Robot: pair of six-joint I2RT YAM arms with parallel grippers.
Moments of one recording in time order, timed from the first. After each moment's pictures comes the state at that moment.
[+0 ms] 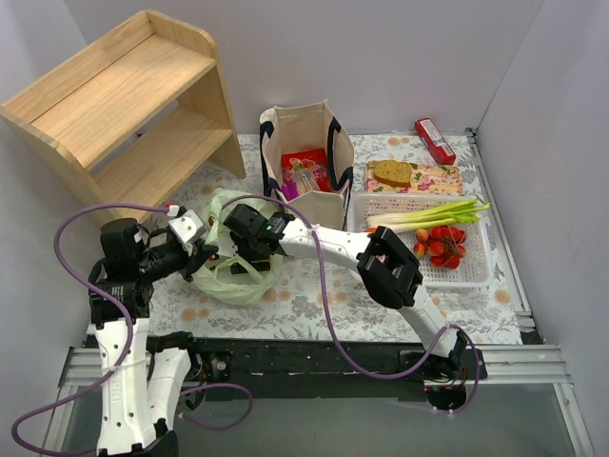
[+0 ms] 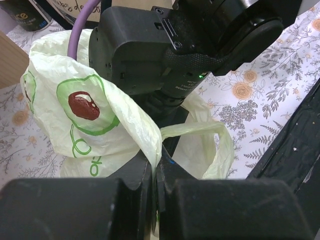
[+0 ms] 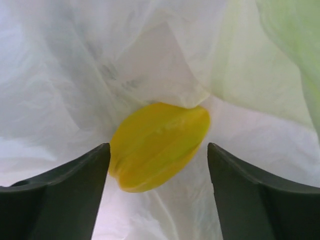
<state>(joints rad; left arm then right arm) 0.13 0.66 0.97 -0.89 0.89 0.58 1.11 2.23 1.88 -0.63 0.01 -0.74</state>
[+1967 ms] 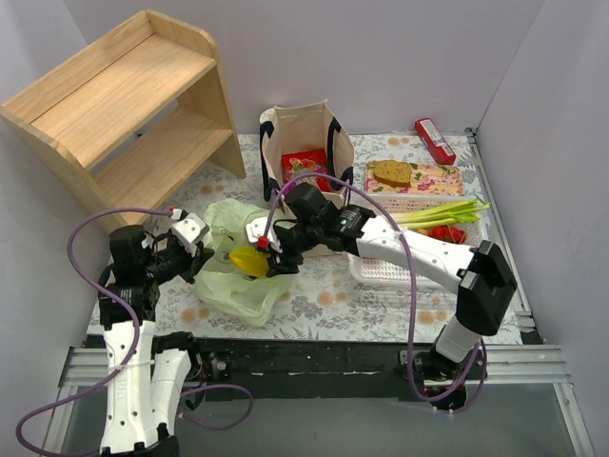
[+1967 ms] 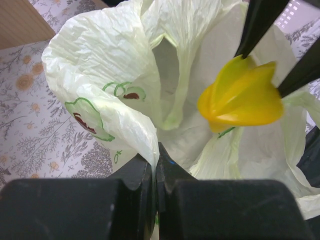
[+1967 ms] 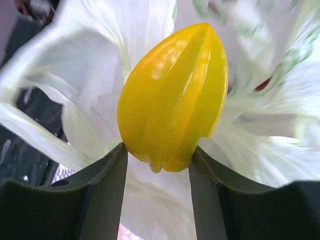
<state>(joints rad) 0.13 0.61 0.84 -0.81 0.76 0.53 1.01 1.68 1.39 -0.46 -0.64 -0.65</state>
